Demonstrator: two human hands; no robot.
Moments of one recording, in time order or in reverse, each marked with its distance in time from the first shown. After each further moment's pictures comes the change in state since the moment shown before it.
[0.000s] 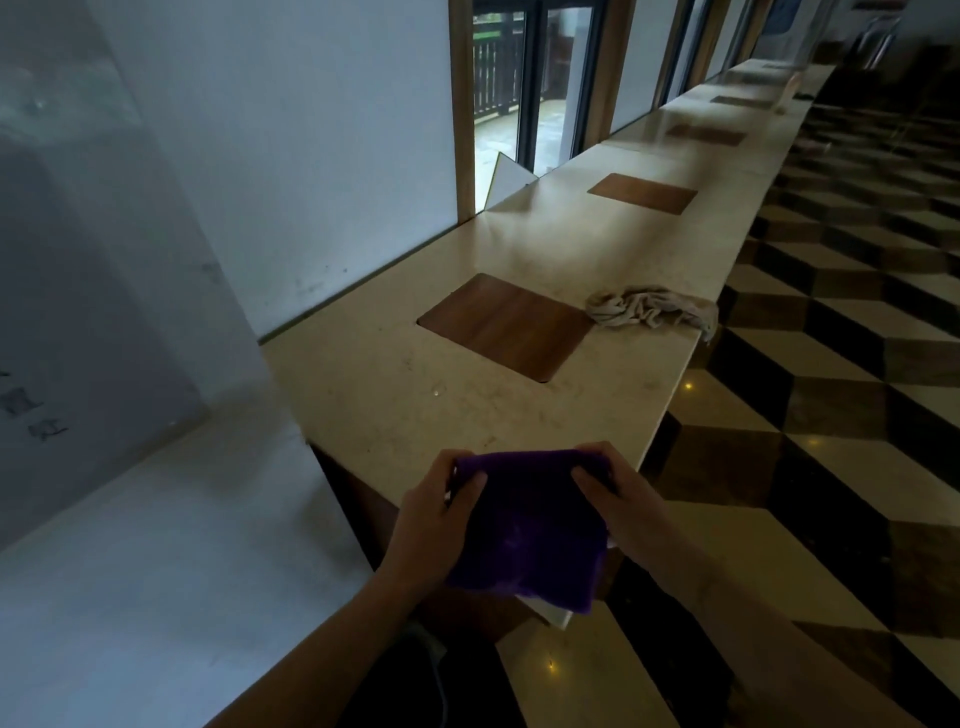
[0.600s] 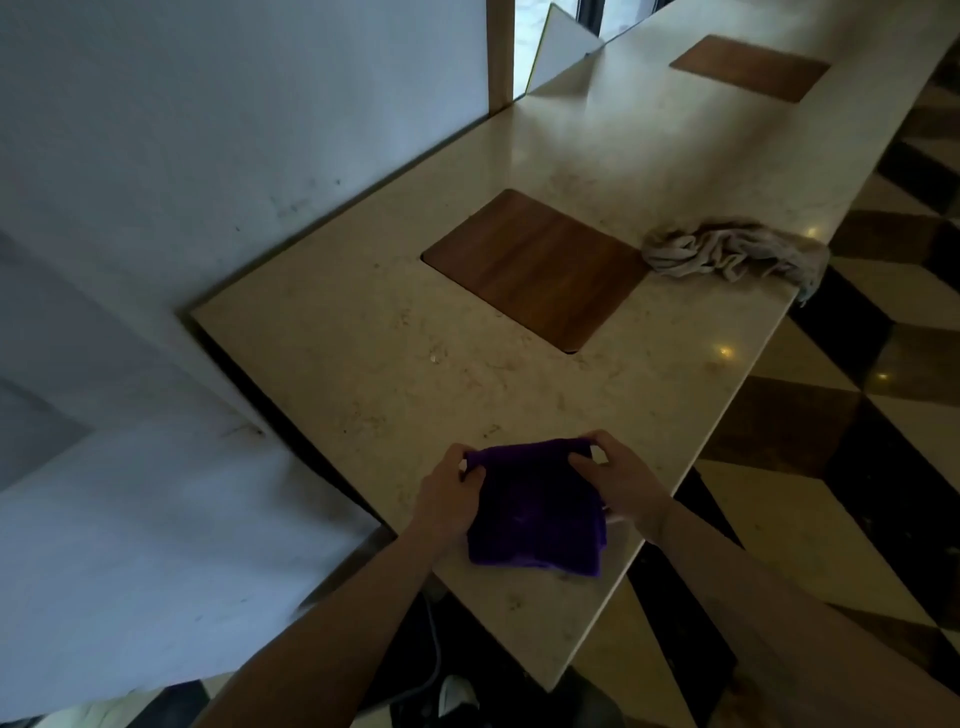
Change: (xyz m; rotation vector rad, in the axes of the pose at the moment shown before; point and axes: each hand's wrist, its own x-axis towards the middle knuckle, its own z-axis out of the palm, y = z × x) left_hand 0.124 -0.117 0.081 0.168 -0.057 -0.556; right_hand 0.175 0.098 -0.029 -0.149 -0.133 0.412
